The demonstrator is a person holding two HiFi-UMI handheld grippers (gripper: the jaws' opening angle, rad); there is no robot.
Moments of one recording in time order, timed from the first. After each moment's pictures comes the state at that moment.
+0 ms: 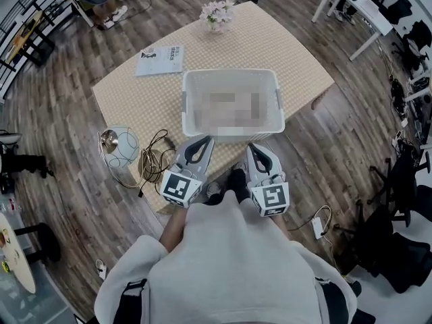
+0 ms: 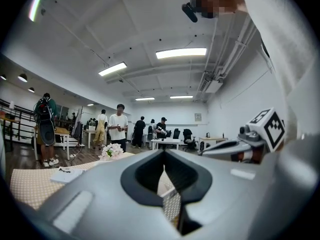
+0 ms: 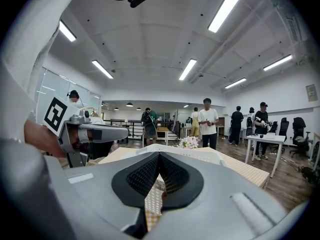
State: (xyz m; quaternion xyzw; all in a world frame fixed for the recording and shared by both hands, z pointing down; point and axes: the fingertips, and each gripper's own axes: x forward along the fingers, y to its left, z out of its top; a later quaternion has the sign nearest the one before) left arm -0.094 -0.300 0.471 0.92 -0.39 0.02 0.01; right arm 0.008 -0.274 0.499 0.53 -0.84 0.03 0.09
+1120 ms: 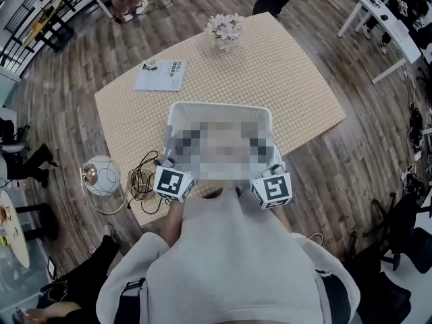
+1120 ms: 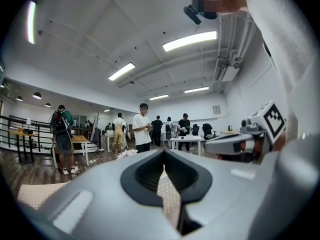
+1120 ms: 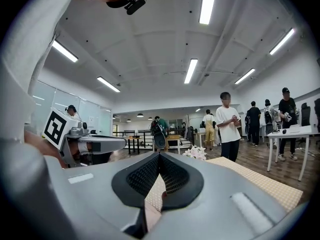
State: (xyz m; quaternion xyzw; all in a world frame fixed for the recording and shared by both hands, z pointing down) left arm -0.047 -0.460 0.455 0.87 -0.49 0.05 -0.01; right arm 0.070 -0.456 0.471 0.45 -0.89 0.04 0.03
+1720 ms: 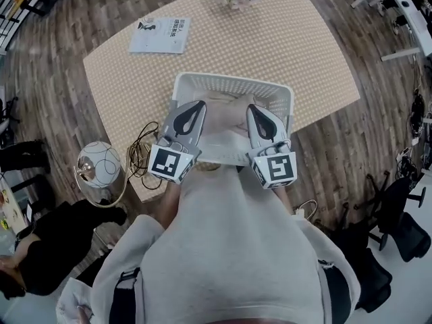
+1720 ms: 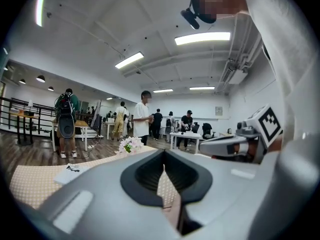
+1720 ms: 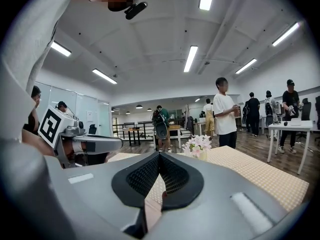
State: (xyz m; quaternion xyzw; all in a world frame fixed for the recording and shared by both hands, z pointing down) left arm -0.091 -0.484 0.492 0.87 -0.49 0.05 0.06; right arm 0.022 -0.489 0.502 0.45 -0.89 0.08 0.07
